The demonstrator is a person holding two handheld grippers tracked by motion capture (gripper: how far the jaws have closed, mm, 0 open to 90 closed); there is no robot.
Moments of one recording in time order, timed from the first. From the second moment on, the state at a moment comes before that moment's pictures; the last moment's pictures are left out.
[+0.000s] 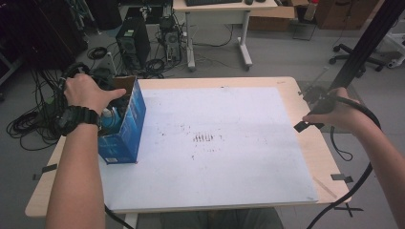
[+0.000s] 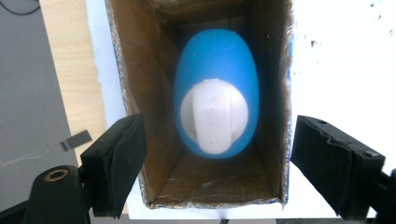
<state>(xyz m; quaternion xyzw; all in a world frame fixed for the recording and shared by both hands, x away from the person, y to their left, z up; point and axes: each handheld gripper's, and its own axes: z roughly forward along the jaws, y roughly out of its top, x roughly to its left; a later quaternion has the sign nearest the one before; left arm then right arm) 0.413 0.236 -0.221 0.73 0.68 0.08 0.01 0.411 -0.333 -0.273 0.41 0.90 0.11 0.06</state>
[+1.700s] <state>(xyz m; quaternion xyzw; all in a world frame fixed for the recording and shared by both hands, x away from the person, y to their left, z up) 0.414 0.136 -0.210 0.81 0.58 0.09 0.03 0.404 -0.335 -0.266 0.41 0.90 0.11 0.06</state>
